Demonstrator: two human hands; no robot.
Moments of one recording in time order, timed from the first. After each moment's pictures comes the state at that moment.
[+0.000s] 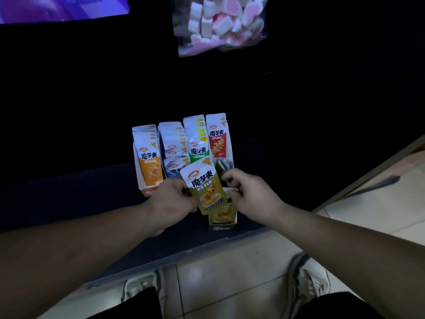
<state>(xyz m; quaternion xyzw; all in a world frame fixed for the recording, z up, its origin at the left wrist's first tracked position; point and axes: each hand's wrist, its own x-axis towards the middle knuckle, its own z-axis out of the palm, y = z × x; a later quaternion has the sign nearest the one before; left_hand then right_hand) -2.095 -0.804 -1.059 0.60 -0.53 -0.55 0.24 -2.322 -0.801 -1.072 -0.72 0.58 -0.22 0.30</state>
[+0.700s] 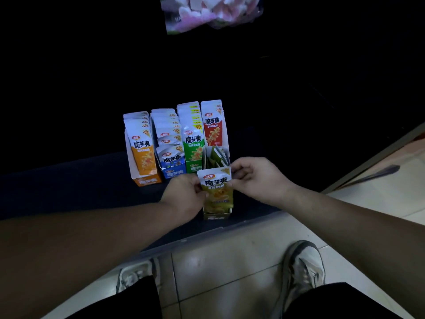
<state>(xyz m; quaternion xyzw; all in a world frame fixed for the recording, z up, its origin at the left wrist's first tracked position) -2.129 -0.801 -1.089 0.61 -0.66 -0.40 0.17 -2.342 -0.802 -1.053 -0.63 0.59 -0.25 0.44</state>
